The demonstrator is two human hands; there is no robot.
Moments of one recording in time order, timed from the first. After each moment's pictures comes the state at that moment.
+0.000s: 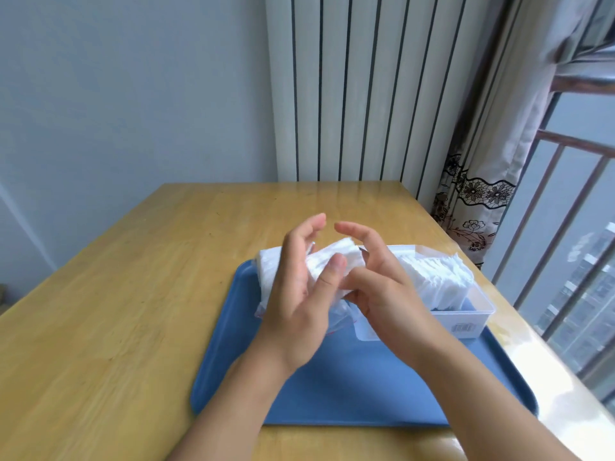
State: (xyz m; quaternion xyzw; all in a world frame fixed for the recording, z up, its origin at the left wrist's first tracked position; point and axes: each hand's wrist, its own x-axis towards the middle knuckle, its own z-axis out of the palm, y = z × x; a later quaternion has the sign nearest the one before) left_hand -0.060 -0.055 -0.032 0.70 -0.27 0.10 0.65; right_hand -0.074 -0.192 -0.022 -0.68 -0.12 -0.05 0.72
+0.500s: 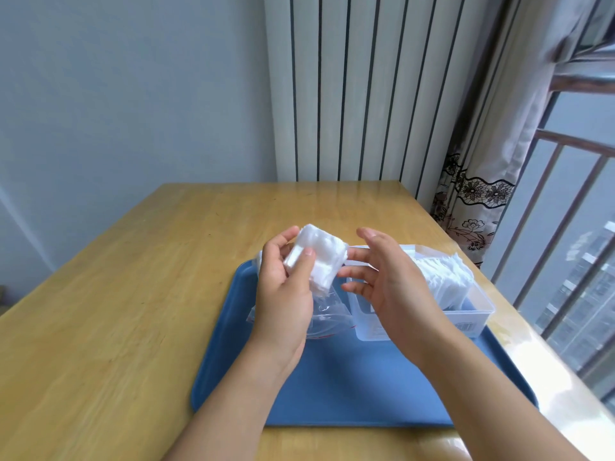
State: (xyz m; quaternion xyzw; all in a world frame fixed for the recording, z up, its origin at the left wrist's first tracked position) left_hand -0.046 -0.061 -0.038 0.58 -0.08 0.08 0.81; right_hand -0.057 -0.193 -0.022 -0.59 0.01 -0.10 0.80
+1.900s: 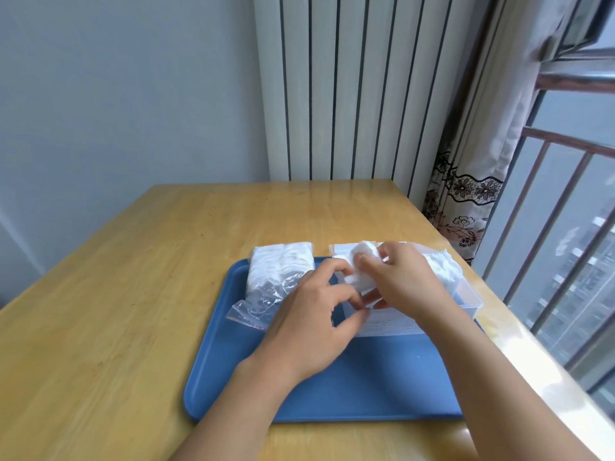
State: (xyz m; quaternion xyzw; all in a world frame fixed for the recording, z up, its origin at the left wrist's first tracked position) left_hand -0.051 -0.067 -0.061 0.86 -0.35 0.11 0.37; right_hand -0.050 -0.231 -0.021 -0.88 0.11 -0.10 0.45
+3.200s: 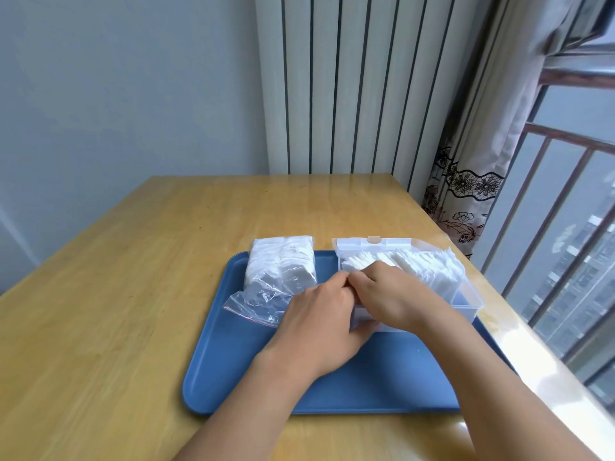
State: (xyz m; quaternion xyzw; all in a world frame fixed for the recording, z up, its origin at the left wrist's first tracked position) left_hand -0.057 -0.080 -0.059 0.91 -0.34 0.10 0.23; right_hand -0.054 -0.222 -0.031 -0.96 0.05 0.03 0.27
